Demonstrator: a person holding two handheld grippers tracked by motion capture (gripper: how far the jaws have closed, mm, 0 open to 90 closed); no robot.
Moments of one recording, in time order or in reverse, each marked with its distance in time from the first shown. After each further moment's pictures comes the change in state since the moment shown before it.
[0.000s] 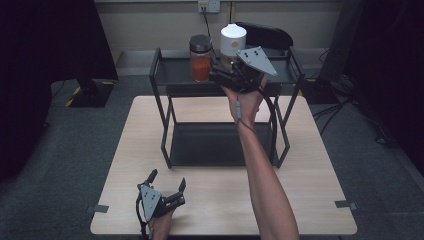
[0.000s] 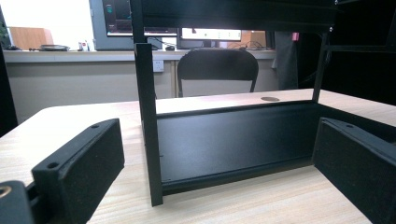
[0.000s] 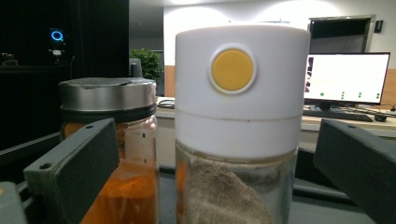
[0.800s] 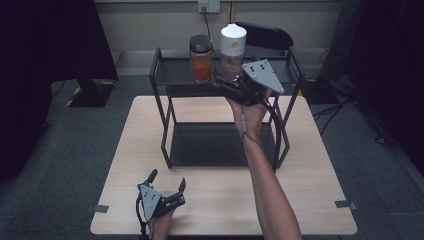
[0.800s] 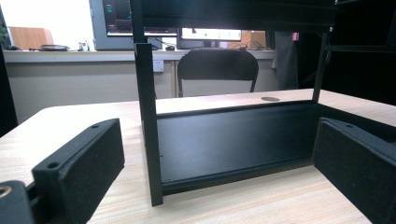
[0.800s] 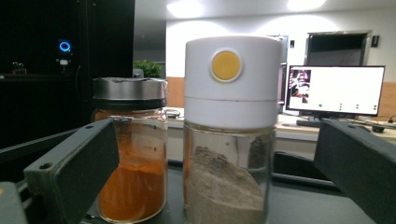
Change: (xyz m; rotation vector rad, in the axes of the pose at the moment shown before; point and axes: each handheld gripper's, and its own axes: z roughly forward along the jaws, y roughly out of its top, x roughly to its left) left arm 0.000 0.000 0.000 -0.001 0.000 0.000; right arm 0.000 -0.015 -0.032 -0.064 0.000 -0.008
